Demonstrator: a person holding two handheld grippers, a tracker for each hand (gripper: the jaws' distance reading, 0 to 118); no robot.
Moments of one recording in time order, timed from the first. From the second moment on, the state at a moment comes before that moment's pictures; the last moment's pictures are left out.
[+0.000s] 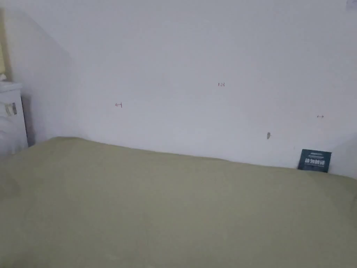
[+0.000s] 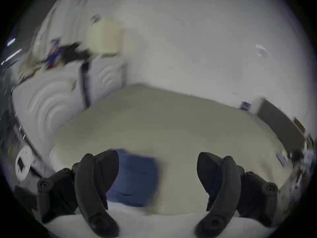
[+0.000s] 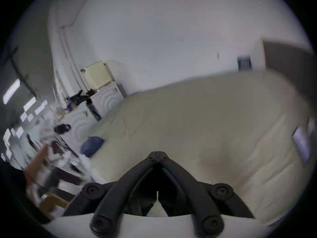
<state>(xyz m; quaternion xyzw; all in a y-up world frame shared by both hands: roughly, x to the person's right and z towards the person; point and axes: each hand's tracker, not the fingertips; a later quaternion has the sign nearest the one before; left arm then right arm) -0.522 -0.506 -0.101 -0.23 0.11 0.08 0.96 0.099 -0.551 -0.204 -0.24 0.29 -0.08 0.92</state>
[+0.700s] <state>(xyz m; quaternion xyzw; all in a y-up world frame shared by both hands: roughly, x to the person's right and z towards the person) -0.268 -0.497 -0.134 -0.08 0.06 0.03 0.99 0.086 -0.502 -0.157 -0.09 0.04 0.06 0.99</state>
